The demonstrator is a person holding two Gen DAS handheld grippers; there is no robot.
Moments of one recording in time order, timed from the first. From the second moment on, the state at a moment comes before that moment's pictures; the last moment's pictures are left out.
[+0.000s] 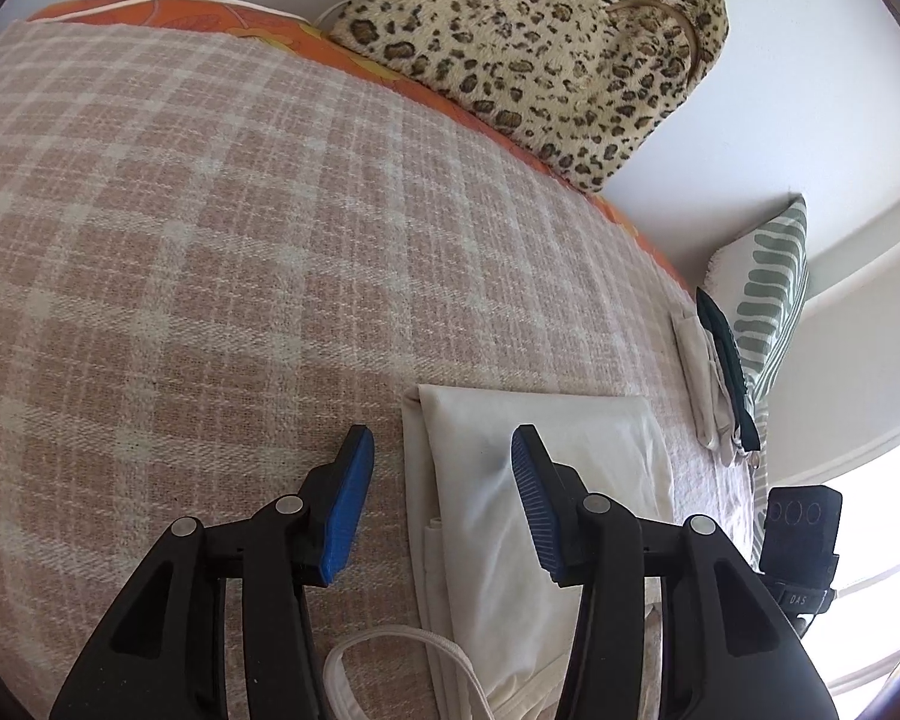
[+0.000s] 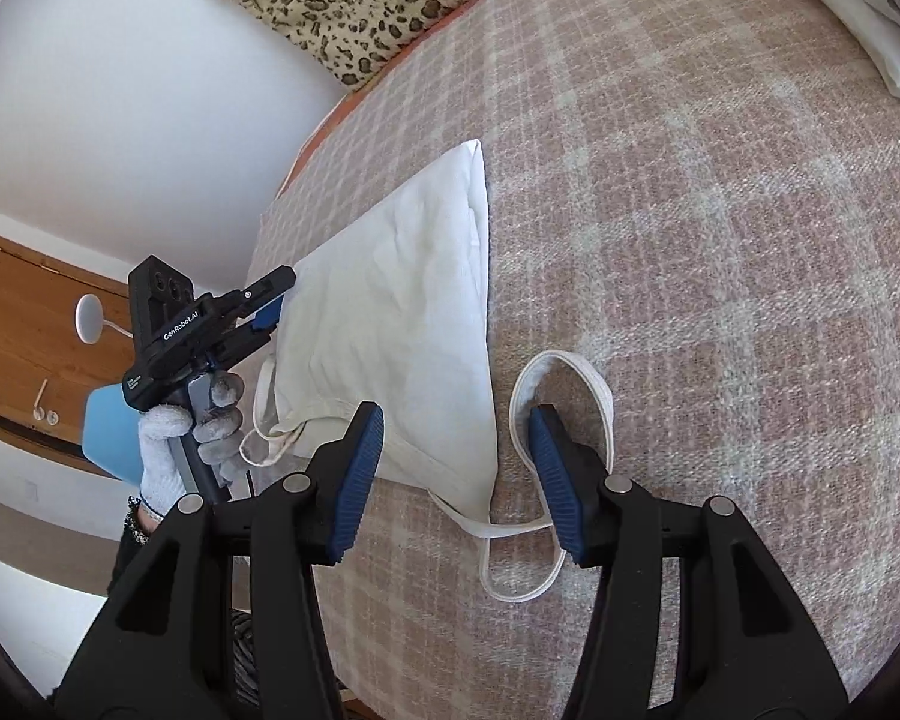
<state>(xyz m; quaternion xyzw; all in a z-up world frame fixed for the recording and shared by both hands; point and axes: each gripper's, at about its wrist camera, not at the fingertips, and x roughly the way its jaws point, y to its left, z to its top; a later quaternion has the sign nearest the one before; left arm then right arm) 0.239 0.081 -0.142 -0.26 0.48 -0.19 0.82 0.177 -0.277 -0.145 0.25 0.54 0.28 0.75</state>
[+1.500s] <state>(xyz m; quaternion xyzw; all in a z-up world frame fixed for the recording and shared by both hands) 0.178 -0.020 -0.060 -0.02 0.34 -0.19 0.92 0.141 -0.239 -0.084 0.13 0.49 0.29 0.82</state>
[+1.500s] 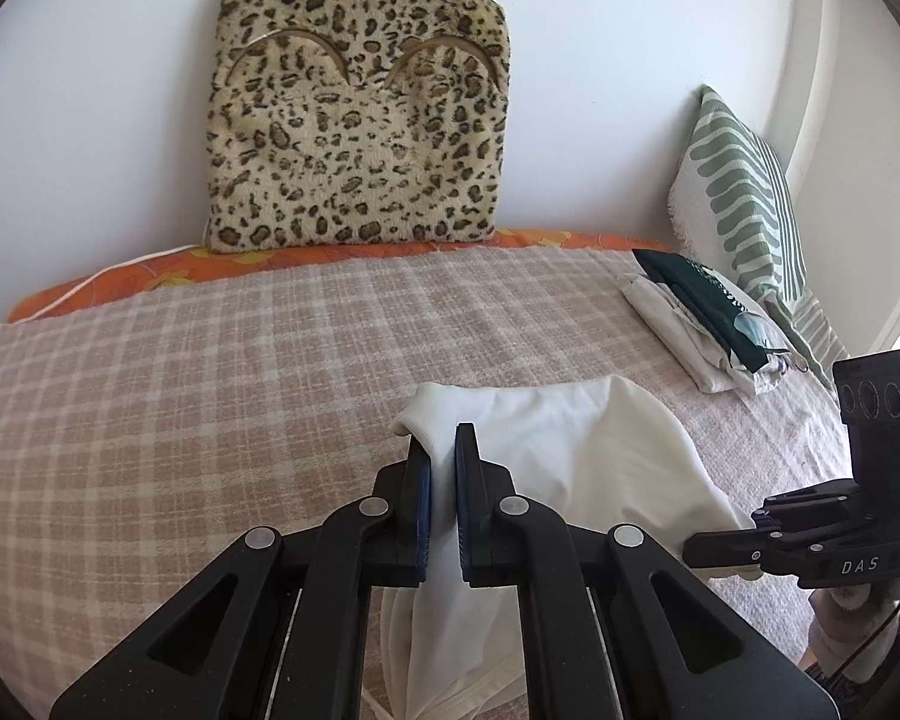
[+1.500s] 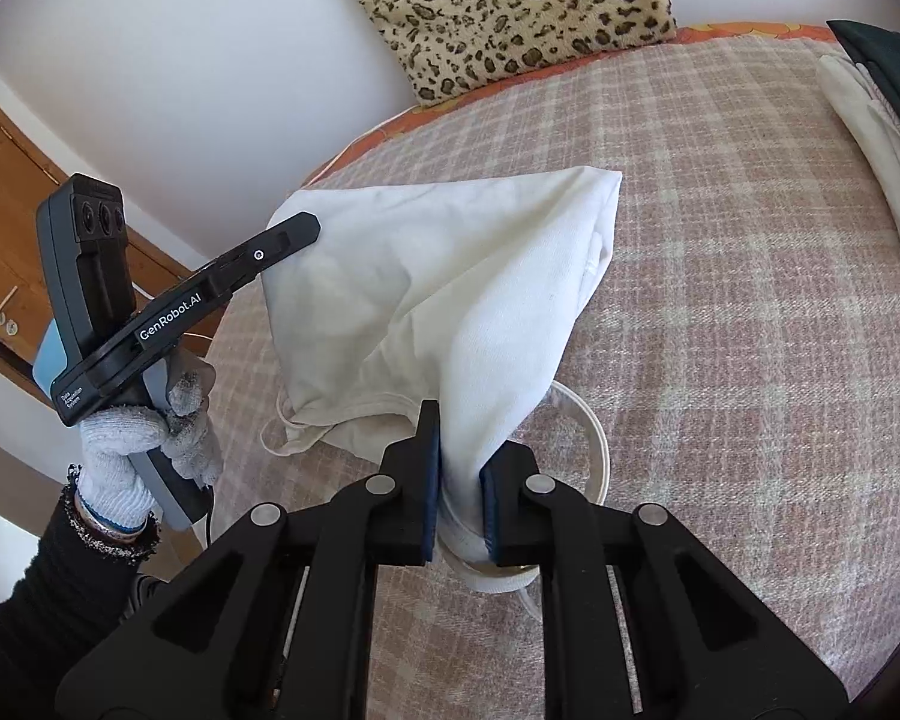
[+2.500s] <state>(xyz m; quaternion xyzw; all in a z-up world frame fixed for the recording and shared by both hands) 0.195 -0.146 0.006 -0.04 0.28 -0.27 0.92 0.116 -0.354 0.021 0.09 0.41 0.22 0.88</state>
